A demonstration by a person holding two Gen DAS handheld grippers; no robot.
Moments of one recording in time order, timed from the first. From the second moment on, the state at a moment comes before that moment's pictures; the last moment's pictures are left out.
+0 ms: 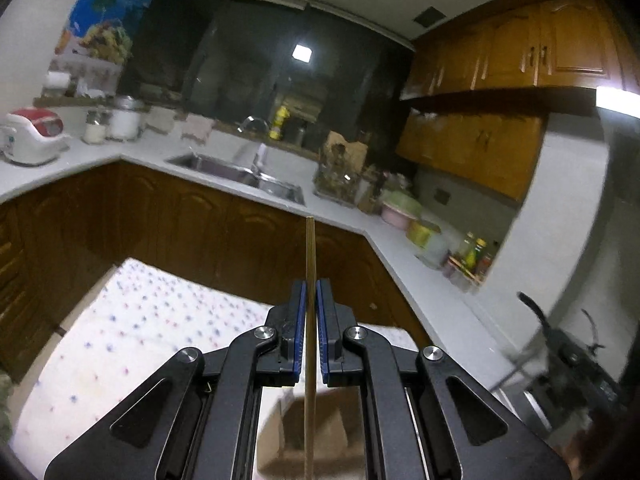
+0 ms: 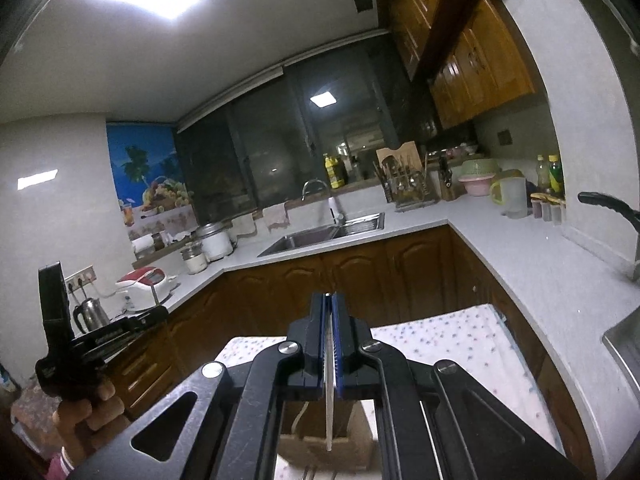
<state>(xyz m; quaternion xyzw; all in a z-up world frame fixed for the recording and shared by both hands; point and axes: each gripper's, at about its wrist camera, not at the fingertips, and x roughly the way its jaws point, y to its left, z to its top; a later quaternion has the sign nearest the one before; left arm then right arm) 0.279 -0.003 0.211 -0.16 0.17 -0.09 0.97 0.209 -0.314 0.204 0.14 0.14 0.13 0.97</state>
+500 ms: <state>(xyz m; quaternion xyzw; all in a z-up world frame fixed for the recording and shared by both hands) 0.308 -0.013 0.142 -0.14 0.17 -0.05 0.97 0.261 -0.310 0.143 0.16 0.19 0.11 0.96</state>
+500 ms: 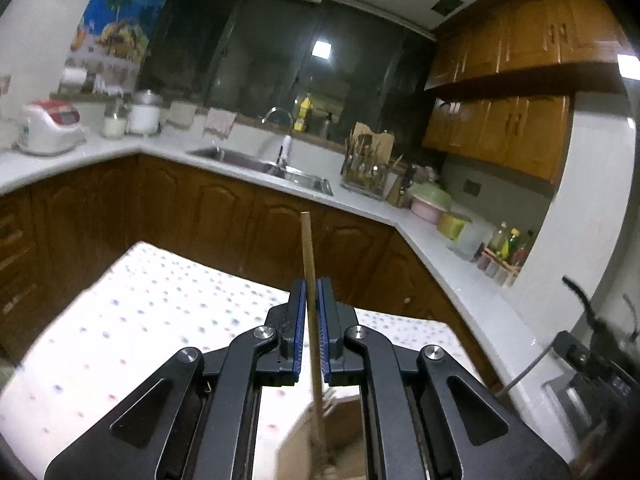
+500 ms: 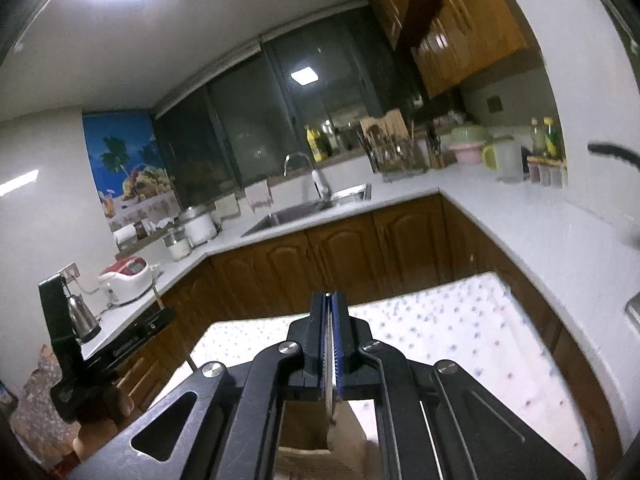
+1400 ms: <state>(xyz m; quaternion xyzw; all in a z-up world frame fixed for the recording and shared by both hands) 0.288 -0.014 0.127 -0.11 0.24 -0.10 0.96 0.265 -0.308 0.117 0.19 0.24 0.11 0.95</state>
